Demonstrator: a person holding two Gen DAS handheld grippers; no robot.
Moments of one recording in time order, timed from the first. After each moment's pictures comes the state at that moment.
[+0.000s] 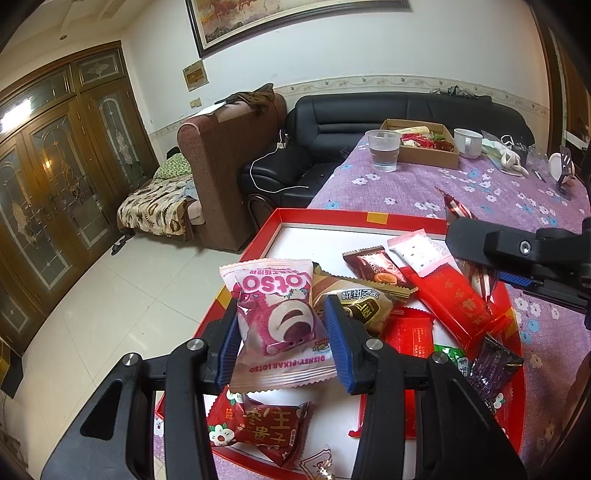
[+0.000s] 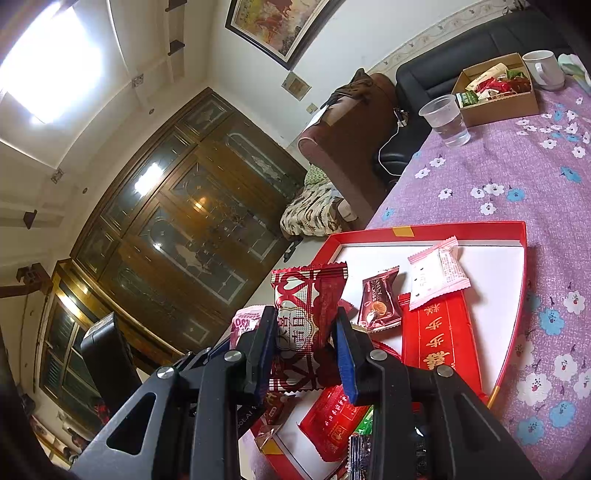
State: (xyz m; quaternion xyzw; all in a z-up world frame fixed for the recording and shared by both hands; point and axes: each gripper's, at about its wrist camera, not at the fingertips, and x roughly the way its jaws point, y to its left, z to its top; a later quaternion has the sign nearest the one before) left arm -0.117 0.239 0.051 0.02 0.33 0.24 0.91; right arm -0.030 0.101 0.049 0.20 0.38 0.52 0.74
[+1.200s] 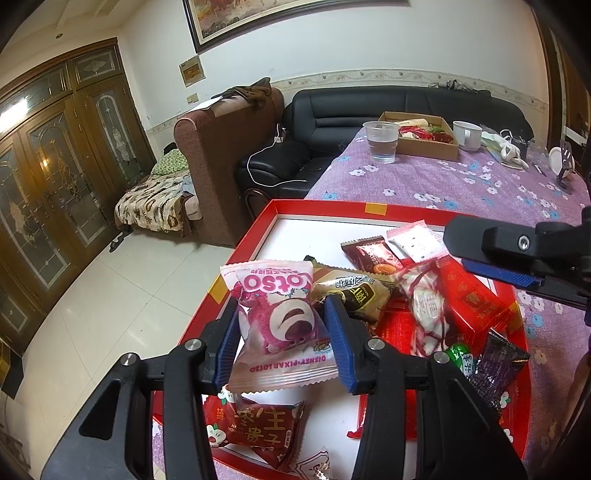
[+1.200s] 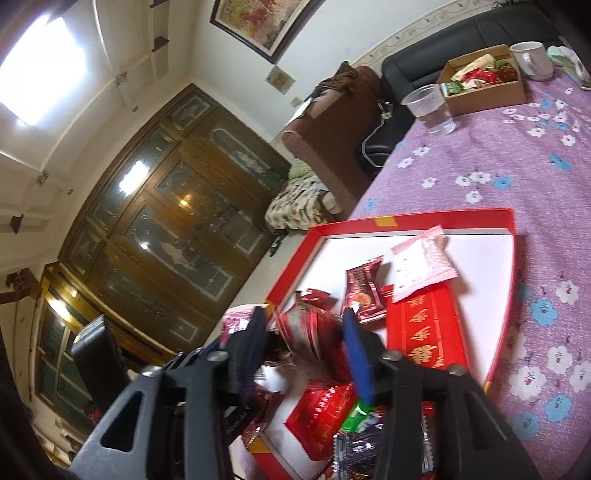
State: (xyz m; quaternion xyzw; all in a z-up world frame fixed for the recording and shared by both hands) left arm -0.113 0.240 0.044 0.02 0.34 0.24 0.91; right arm -0.027 0.103 0.040 0.19 0.41 0.48 0.76
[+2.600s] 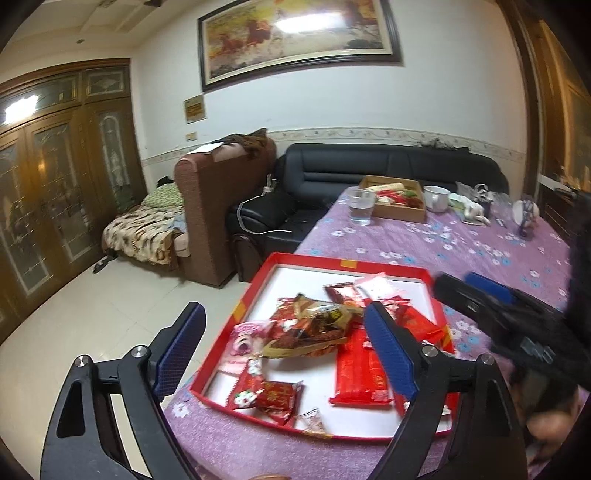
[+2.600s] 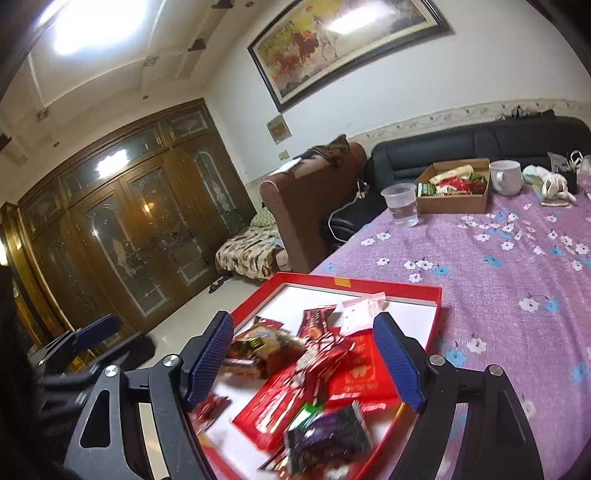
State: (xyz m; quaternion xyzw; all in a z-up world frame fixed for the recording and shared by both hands) left arm -0.191 0.232 0.099 -0.01 0.25 0.21 0.95; right arm -0.104 0.065 0.077 0.09 0.24 0.42 0.87
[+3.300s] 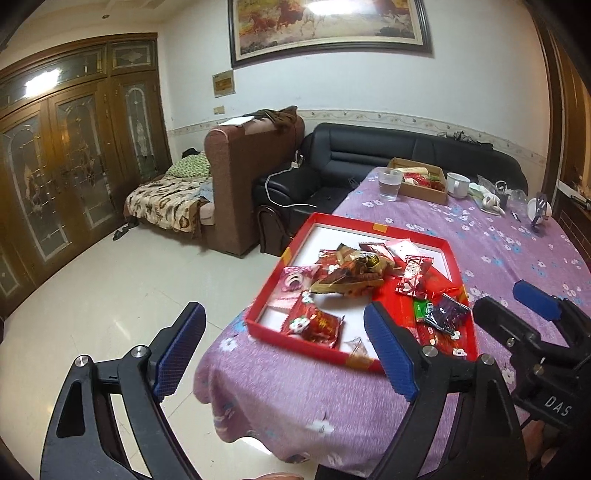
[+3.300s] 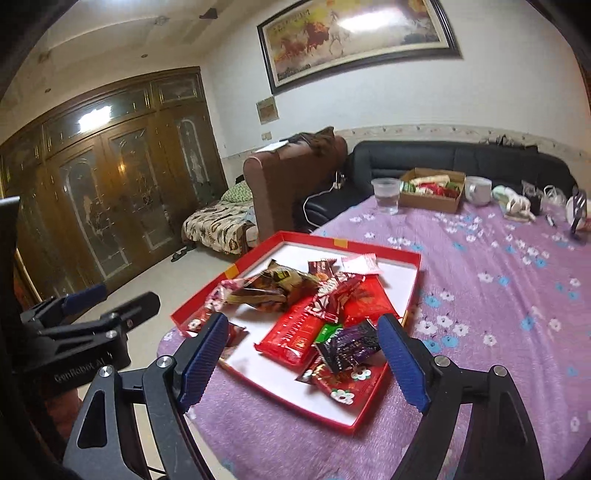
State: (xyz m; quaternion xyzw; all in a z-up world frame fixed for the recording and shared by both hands) left arm -0.256 0.243 0.090 -0.04 0.27 0.25 0.93; right arm -0.206 0.071 0.092 -0.01 0.25 0.36 0.90
